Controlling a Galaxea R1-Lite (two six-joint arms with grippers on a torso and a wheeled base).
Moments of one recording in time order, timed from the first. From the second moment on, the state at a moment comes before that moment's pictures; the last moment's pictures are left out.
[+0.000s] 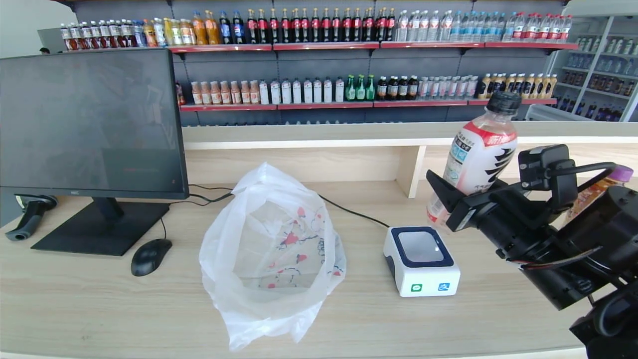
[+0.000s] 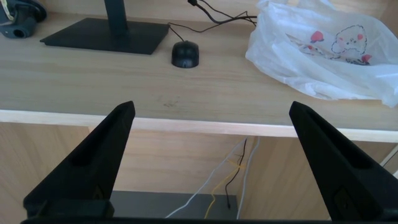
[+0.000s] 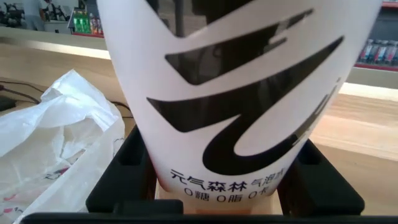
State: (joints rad) left arm 0.00 0.00 0.00 0.00 0.00 0.01; right arm 0.47 1.74 -0.43 -1.57 -0.12 -0.11
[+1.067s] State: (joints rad) left arm 0.00 0.00 0.00 0.00 0.00 0.00; right arm 0.37 1.70 -0.41 -1.57 -0.11 -0.09
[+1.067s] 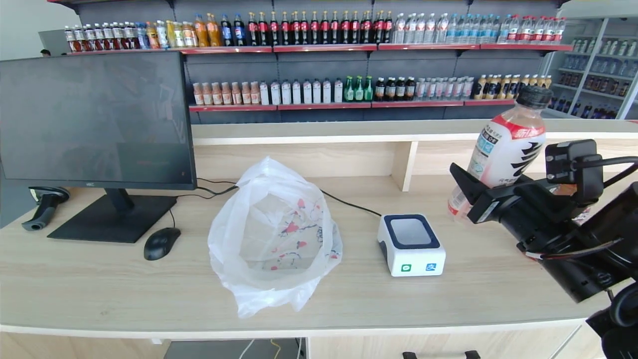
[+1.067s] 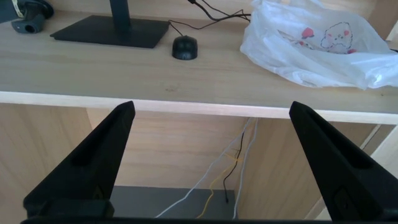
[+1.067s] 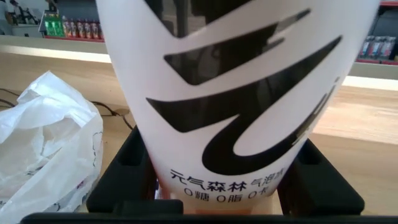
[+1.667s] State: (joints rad) left arm 0.00 0.00 0.00 0.00 0.00 0.00; right arm 0.37 1.67 -0.42 -1.57 -0.11 -0.06
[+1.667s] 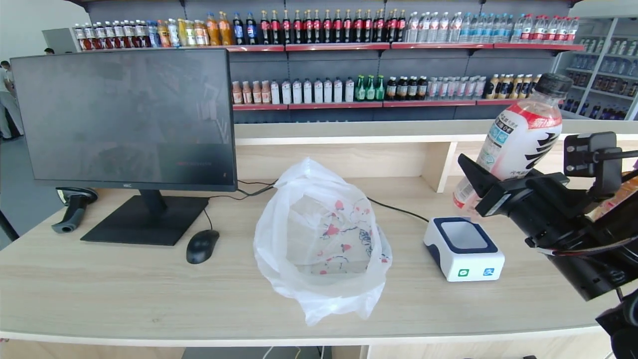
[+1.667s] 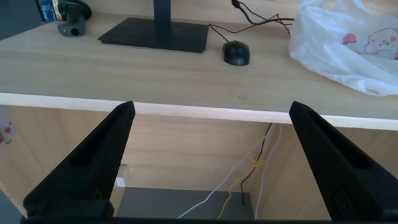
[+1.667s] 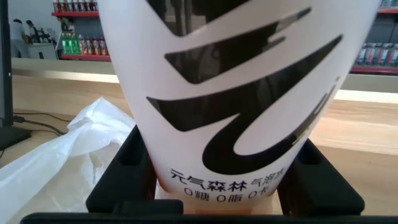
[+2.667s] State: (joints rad) left arm 0.00 0.00 0.00 0.00 0.00 0.00; right arm 0.35 1.66 -0.40 -1.57 -0.12 -0.06
